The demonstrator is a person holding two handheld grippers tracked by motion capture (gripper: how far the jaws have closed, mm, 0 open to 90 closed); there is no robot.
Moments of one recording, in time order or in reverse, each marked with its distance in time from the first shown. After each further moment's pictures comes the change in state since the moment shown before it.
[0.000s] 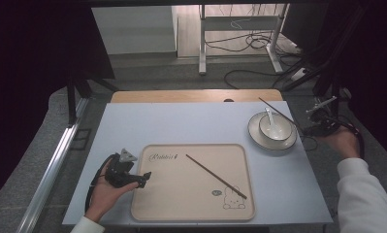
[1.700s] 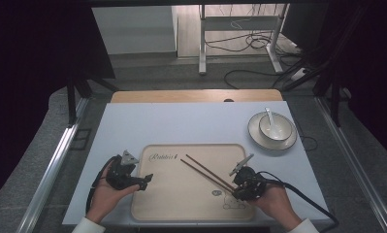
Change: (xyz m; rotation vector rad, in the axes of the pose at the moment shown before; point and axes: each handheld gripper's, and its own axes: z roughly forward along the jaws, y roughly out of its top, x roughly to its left) left arm -0.007 -0.001 -0.002 -0.010 -0.006 0.031; right arm 0.298 -0.004 0.007 0.126 0.306 -0.204
